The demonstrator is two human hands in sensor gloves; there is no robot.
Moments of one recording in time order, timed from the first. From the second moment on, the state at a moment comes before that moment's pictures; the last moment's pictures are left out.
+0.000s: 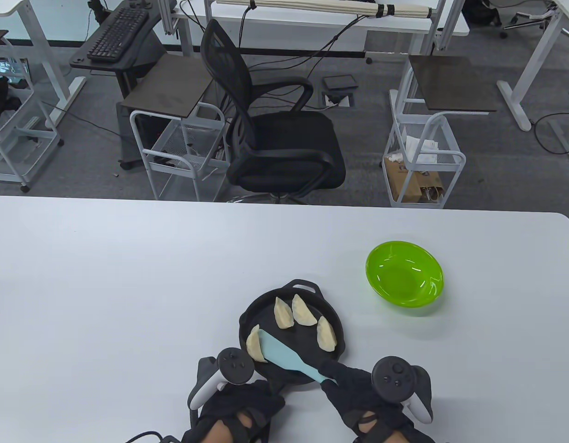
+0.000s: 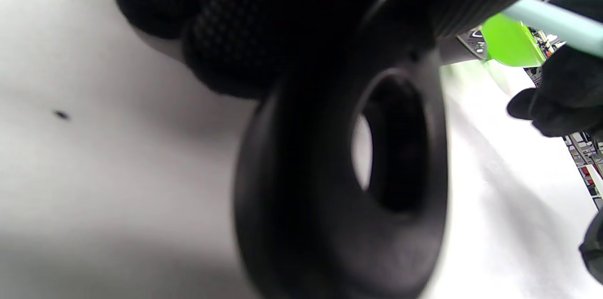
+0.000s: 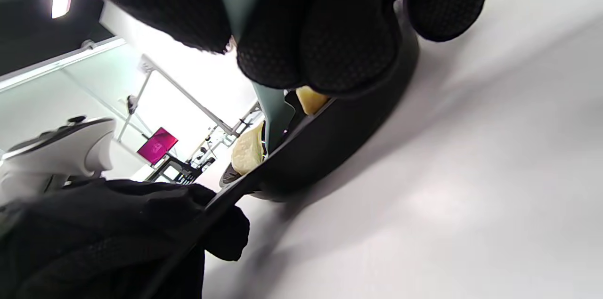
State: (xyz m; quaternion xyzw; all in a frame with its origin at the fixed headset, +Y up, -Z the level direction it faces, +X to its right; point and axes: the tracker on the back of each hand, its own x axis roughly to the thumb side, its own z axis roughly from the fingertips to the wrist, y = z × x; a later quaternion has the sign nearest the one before) left_hand -0.129 -0.778 -0.261 -0.38 -0.05 0.30 0.87; right_hand 0.158 -0.762 -0.264 0.14 0.10 0.89 0.43
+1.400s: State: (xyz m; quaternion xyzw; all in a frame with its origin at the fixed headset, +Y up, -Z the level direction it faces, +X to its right) left_hand -0.132 -0.779 -0.264 -0.39 -0.05 0.31 0.87; right_hand 0.167 -0.802 -0.273 0.04 0.26 0.77 0.58
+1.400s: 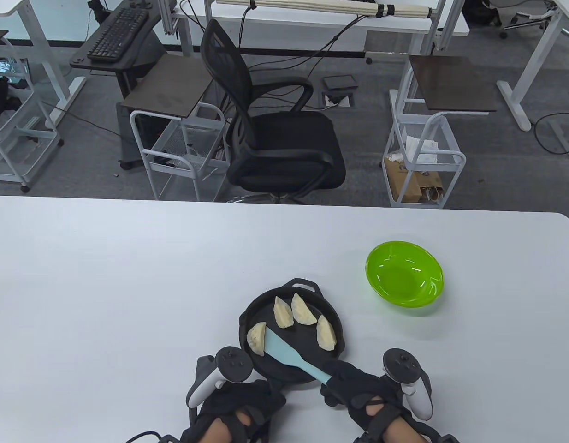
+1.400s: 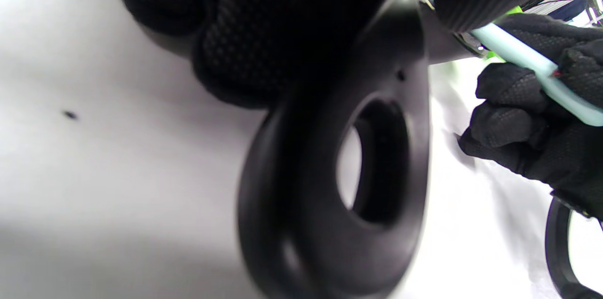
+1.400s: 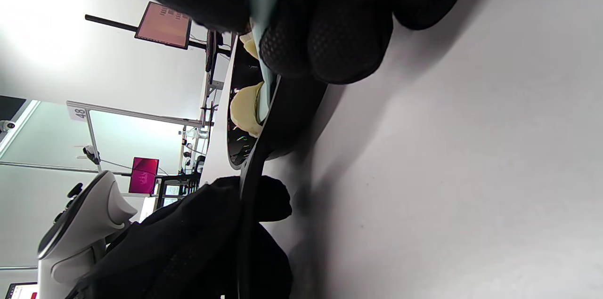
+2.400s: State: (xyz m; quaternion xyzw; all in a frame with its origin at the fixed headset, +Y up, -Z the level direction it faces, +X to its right) left_hand -0.131 -0.780 -0.264 -0.40 -0.05 0.30 0.87; right_hand 0.175 -0.788 -0.274 0.05 0.23 0.73 0.64
